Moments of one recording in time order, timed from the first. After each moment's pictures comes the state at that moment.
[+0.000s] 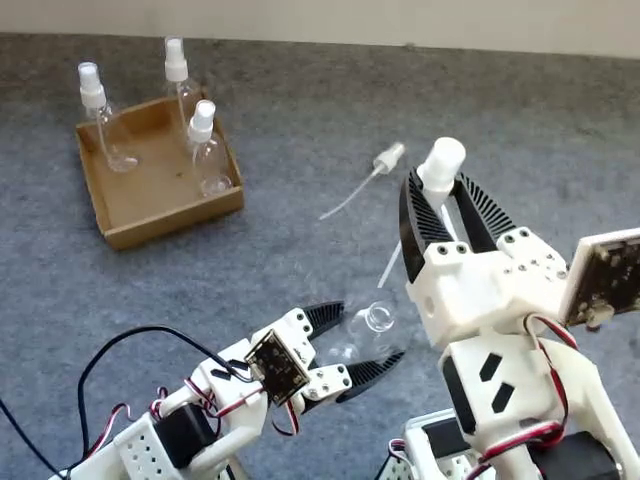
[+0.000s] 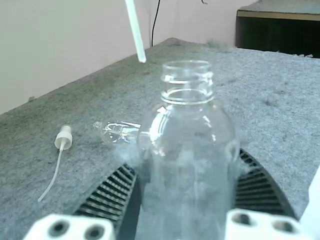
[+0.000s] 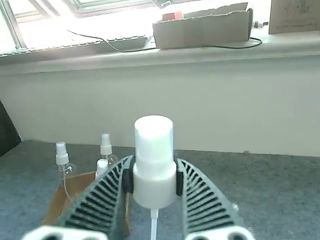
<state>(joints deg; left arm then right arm) 50.4 -103.3 96.0 24.3 2.4 -18.9 -67.2 16.5 63.1 -7.6</state>
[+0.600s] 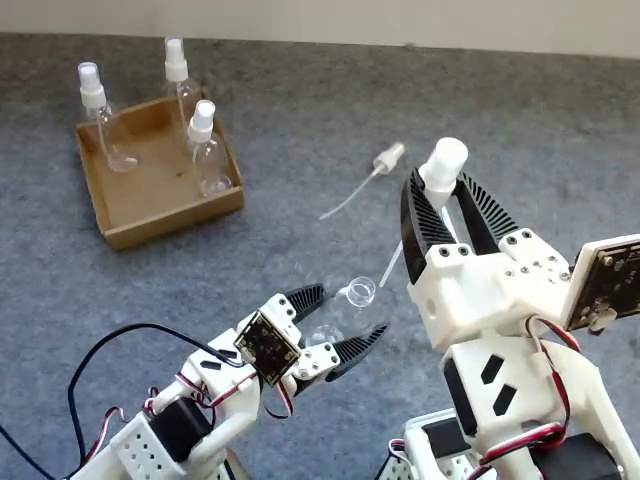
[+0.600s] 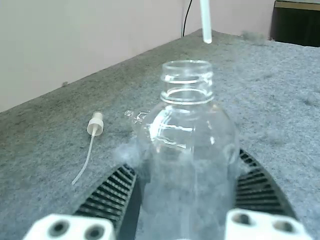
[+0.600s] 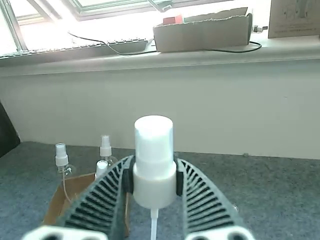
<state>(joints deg) 43.3 -103.3 96.0 25.9 2.4 -18.9 -67.4 16.0 63.0 -7.3</state>
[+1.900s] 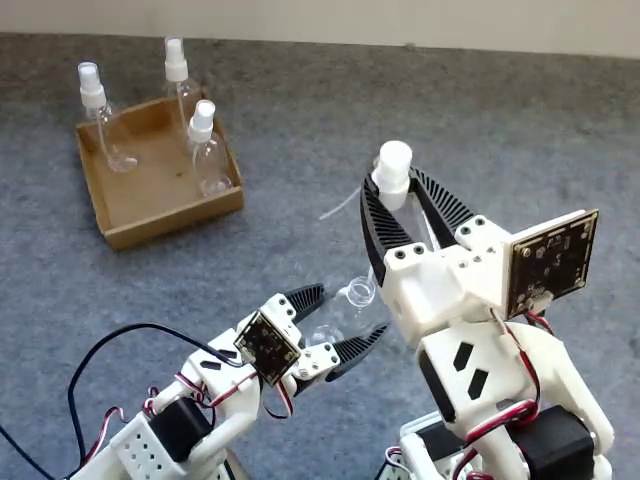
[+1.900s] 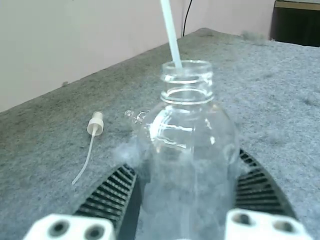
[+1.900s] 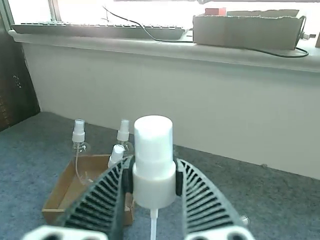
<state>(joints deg) 43.4 -103.3 96.0 25.9 2.4 -26.3 -67.3 22.2 57.4 0.0</state>
